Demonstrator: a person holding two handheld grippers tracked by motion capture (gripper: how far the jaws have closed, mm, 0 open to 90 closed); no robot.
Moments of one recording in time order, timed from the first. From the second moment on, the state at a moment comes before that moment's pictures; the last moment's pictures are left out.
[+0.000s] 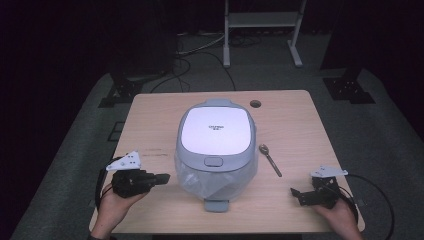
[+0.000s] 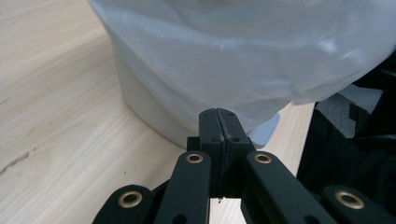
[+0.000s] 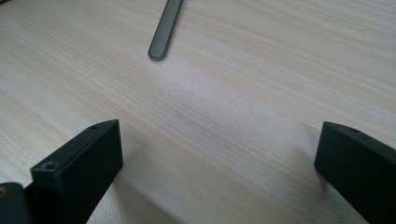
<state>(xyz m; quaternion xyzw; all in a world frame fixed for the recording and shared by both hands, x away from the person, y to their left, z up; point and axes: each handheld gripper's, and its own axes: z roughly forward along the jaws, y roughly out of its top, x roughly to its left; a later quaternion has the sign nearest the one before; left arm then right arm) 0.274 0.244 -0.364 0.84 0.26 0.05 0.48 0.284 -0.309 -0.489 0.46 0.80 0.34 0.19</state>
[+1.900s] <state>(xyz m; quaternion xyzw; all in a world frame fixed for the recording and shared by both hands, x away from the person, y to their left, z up) 0.267 0.214 -0.266 0.81 0.17 0.03 0.56 0.284 -0.309 -0.489 0.46 0.80 0.34 0.19</state>
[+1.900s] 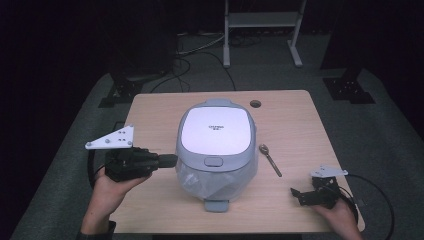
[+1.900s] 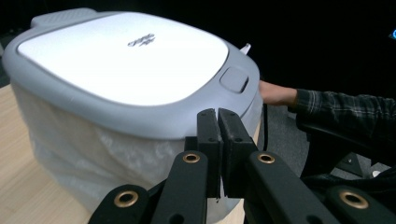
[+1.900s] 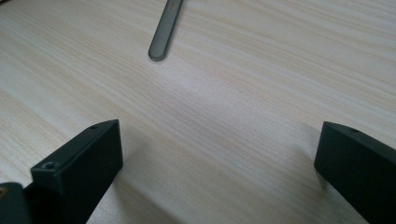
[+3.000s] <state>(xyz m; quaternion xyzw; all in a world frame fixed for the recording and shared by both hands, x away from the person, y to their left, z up) 0.277 0.148 -0.259 0.82 0.11 0.01 0.56 0.284 -0.309 -0.489 0.46 0.80 0.34 0.19</state>
